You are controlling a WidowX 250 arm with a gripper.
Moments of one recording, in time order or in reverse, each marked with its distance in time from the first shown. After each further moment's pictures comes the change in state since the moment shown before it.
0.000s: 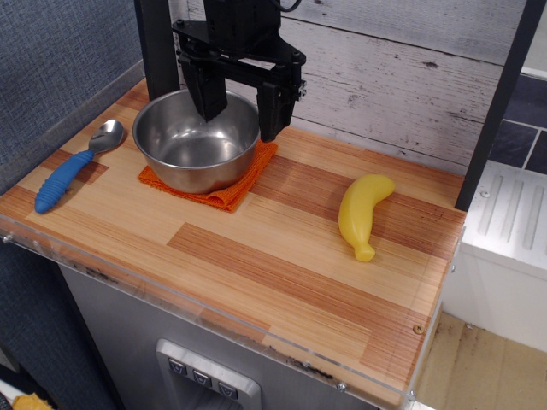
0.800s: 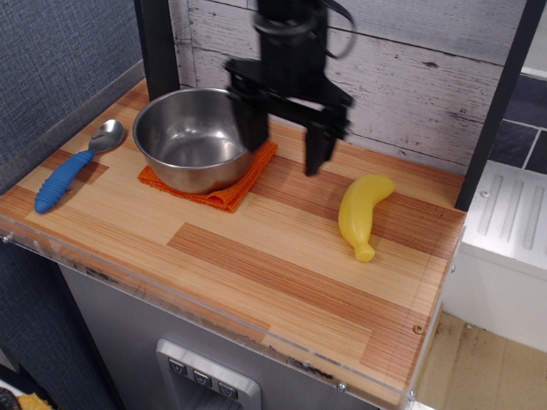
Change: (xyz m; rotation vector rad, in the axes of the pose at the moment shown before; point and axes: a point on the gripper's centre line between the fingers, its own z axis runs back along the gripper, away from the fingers) arm 0.015 -0.040 -0.036 -0.002 0.022 -0.033
